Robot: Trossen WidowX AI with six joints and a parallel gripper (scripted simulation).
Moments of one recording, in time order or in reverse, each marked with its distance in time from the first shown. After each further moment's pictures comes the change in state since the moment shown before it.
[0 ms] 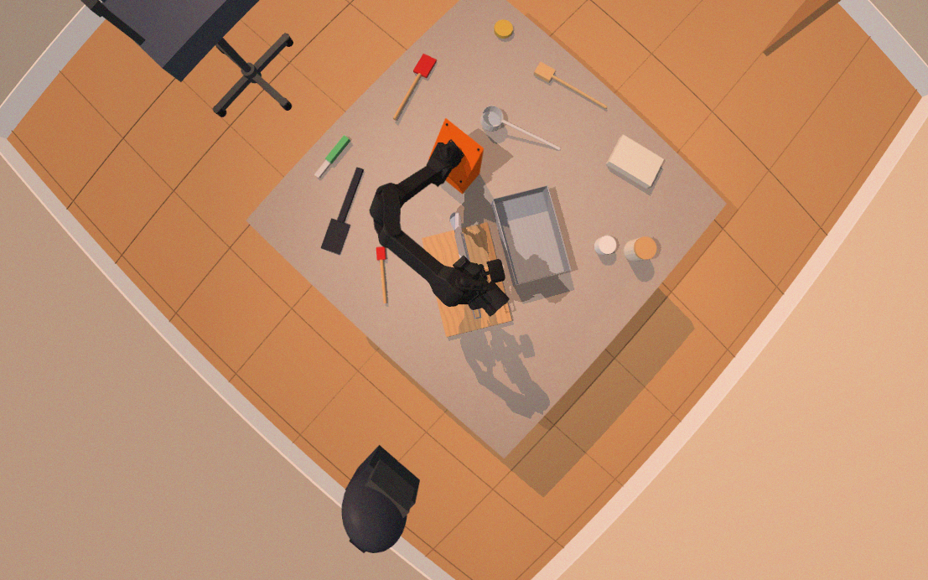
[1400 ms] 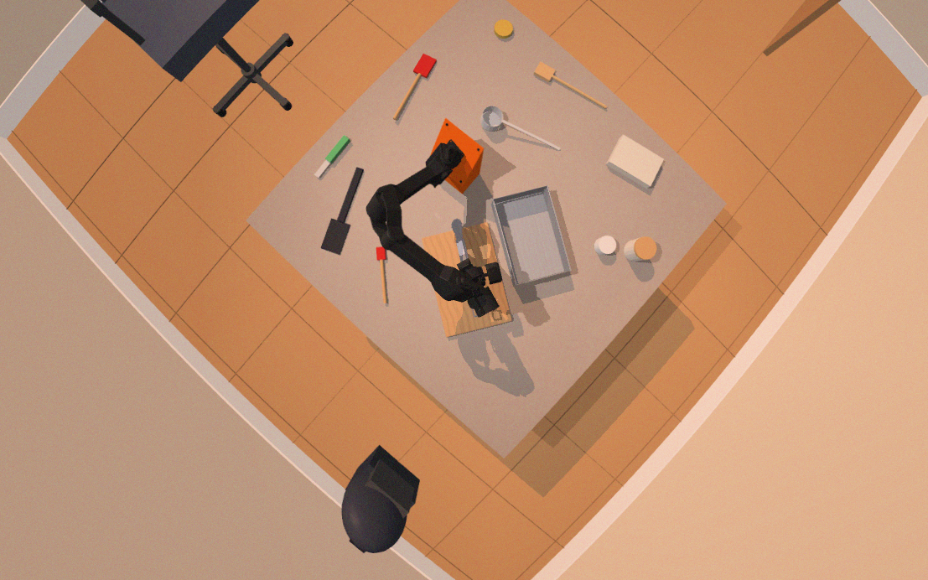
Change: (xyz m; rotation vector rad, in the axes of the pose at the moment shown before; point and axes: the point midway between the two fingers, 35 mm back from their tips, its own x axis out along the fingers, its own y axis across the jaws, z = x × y) arm 0.068 0.001 0.002 0.001 0.000 0.000
